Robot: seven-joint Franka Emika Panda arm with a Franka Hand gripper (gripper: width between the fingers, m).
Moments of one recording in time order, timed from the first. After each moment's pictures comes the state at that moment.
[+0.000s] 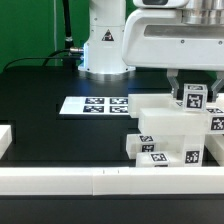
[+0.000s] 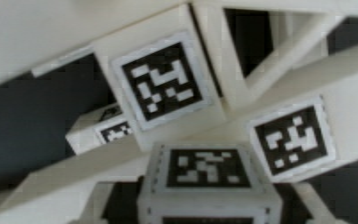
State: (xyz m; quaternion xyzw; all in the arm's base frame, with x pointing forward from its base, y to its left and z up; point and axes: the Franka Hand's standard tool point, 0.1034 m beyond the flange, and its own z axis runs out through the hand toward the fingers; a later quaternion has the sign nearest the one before) arm 0.629 0.078 0.115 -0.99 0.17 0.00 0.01
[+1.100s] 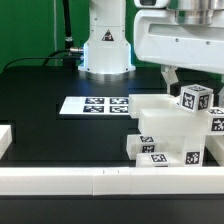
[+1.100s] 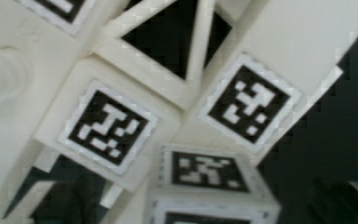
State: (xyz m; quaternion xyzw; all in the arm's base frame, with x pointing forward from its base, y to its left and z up) arm 0.633 0.085 0.116 -0.91 0.41 0.01 0.03
